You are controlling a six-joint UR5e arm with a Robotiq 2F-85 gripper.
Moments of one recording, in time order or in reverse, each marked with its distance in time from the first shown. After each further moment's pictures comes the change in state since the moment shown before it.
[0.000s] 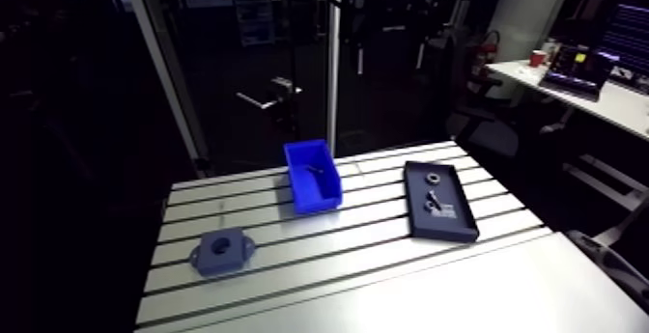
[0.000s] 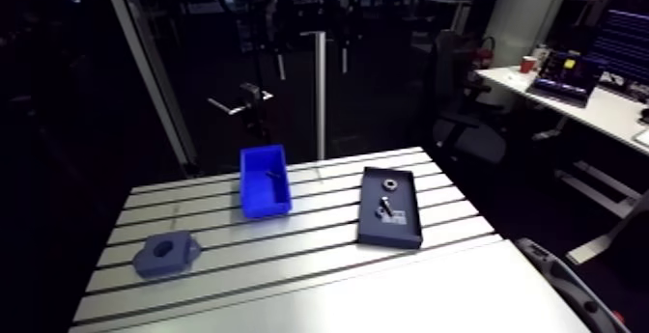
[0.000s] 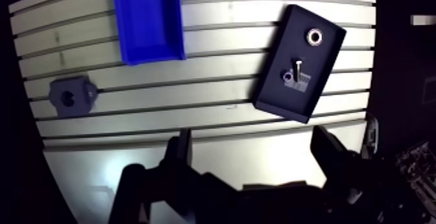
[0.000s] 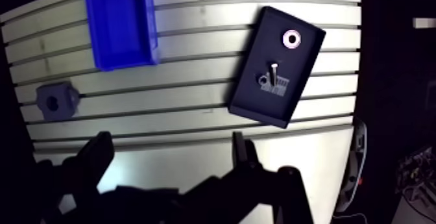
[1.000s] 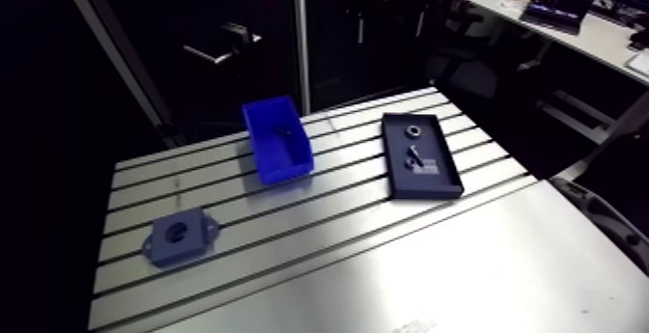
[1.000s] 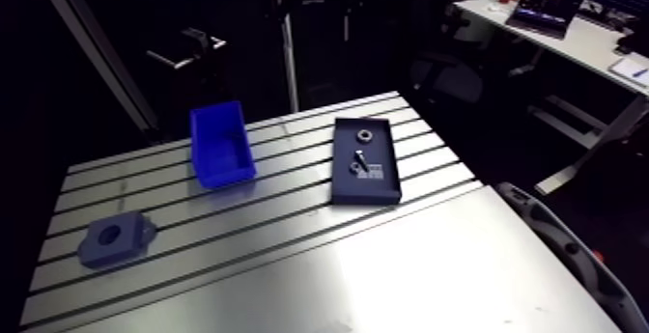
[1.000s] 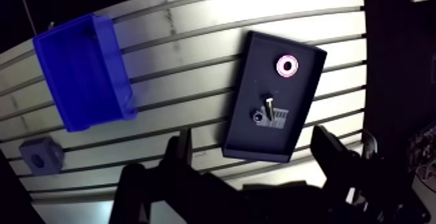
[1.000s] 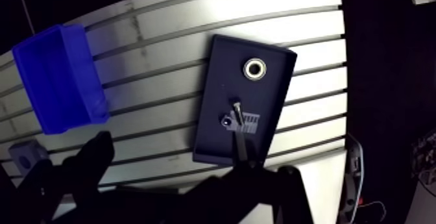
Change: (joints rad) arm -0.111 0.187 -0.042 -0.122 -0.007 0.020
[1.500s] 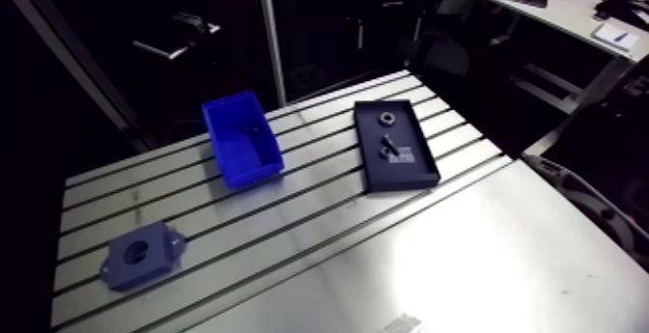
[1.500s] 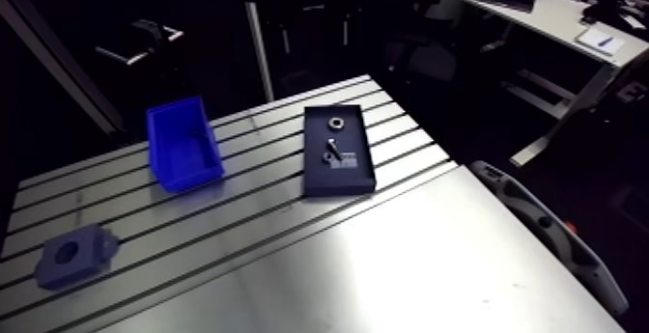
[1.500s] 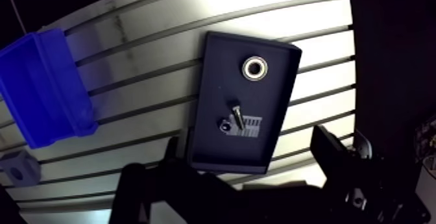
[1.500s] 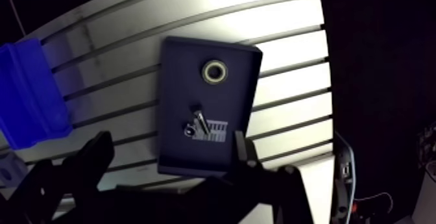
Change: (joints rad) arm -0.101 0.050 0.031 -0.051 0.003 -0.051
